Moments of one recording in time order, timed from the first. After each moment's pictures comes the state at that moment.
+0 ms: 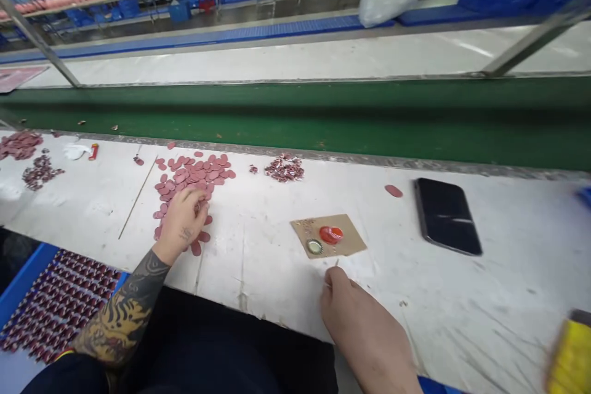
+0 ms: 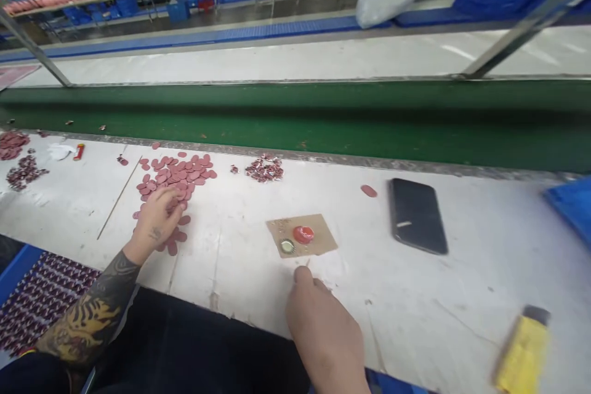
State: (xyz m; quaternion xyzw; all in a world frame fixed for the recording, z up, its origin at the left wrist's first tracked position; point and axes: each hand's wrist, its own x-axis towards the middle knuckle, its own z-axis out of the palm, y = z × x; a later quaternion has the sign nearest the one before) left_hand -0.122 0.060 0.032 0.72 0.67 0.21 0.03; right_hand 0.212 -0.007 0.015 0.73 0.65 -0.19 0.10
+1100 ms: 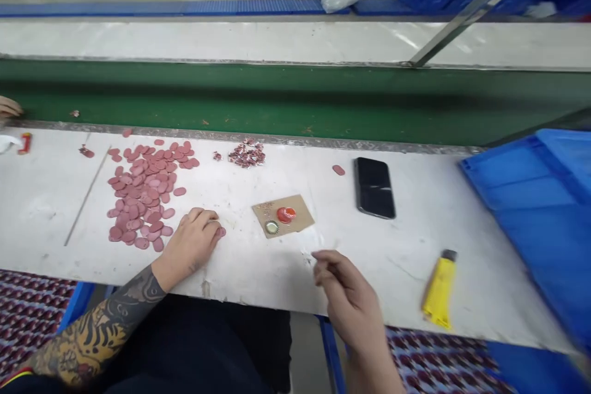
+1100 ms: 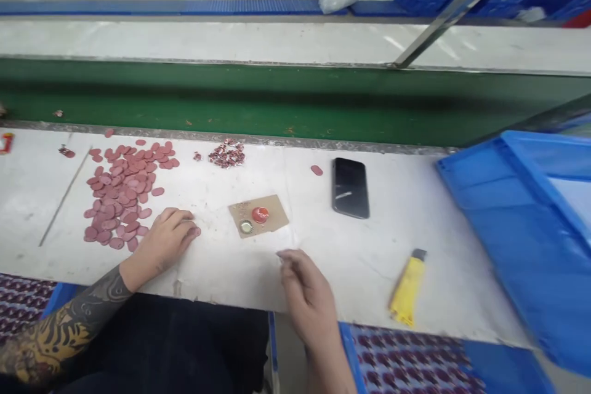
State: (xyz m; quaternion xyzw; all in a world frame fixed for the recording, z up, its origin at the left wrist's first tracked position) left_hand -0.030 0.034 -0.001 0.85 0.50 0.12 0.07; right_hand 0.275 -0.032 0.000 0.61 0.56 -0.39 -0.41
